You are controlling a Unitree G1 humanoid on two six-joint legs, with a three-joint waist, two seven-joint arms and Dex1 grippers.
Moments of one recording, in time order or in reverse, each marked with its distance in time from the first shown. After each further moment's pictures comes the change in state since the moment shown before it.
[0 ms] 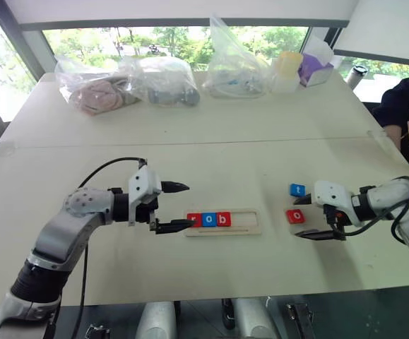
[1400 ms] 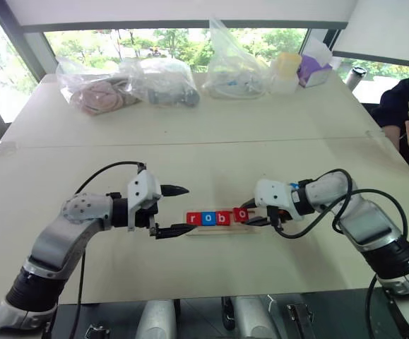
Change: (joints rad) left arm 0.048 0.017 0.006 -0.059 -0.019 0.006 0.031; right arm -0.144 0.232 0.175 -0.300 -0.071 0.215 -0.087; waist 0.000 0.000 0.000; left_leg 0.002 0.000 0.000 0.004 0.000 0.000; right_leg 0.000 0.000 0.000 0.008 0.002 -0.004
